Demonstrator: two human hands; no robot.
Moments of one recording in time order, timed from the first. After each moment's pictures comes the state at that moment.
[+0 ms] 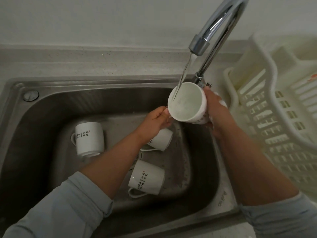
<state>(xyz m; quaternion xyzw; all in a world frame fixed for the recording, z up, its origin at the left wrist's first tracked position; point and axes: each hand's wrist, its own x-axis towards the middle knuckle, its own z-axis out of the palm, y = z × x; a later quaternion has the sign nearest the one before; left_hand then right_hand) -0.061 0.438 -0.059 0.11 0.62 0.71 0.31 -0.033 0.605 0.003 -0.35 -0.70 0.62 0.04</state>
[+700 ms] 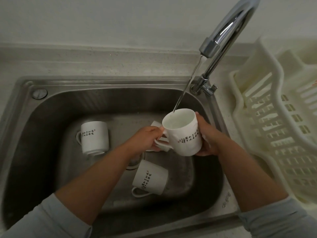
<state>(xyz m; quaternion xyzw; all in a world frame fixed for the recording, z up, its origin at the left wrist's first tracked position) -0.038 0.390 -0.048 0.01 0.70 0.59 0.40 -0.009 0.591 -0.032 -0.46 -0.64 0.56 -0.25</state>
